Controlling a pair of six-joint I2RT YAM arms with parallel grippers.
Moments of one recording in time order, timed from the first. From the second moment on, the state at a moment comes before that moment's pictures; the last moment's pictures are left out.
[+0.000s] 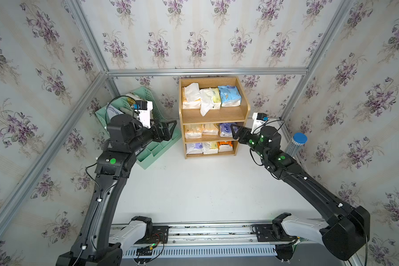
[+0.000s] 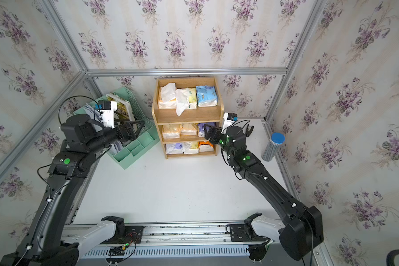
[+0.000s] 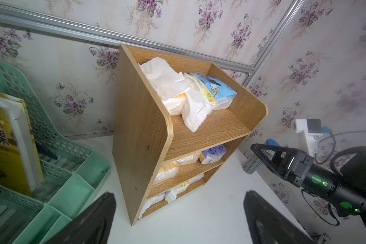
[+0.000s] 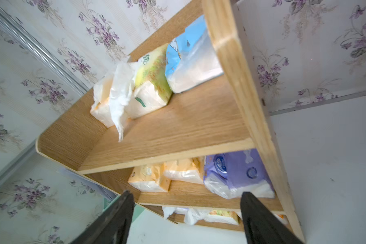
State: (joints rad) left arm -0.13 1.11 1.45 -0.56 0.42 -0.27; right arm 0.50 1.22 1.05 0.01 0.01 0.61
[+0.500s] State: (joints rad) left arm -0.21 1.33 1.58 -0.55 0.46 -0.18; right arm 0.63 1.53 1.49 -0.06 0.12 0.65
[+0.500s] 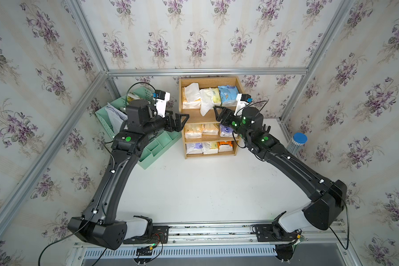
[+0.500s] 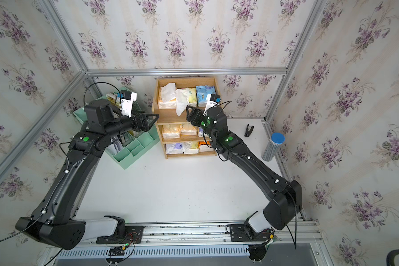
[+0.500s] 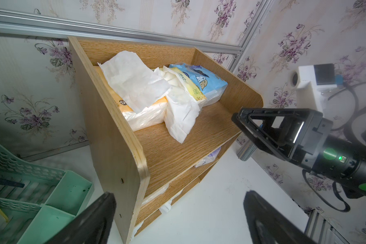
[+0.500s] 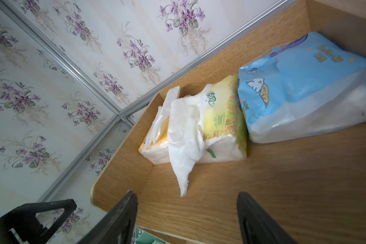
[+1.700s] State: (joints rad) left arm -0.20 1.21 1.36 -0.48 0.41 -0.07; right arm 0.58 1.86 1.82 -0.15 0.14 0.71
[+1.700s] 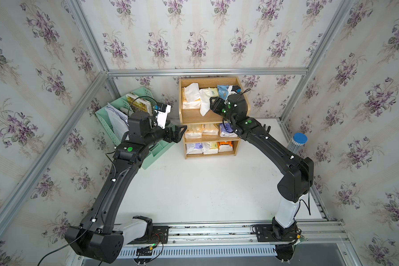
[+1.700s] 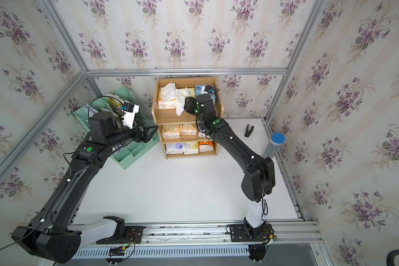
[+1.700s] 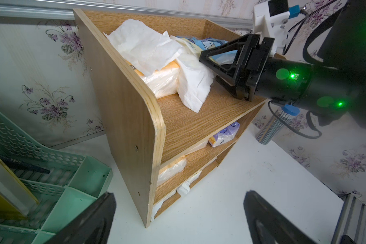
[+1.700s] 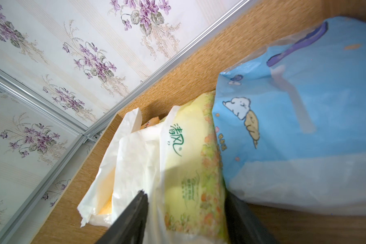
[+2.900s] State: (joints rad) left arm -0.18 1.18 1.32 -0.46 0.38 -0.05; right arm 0.58 1.53 1.64 -0.21 0.01 0.57
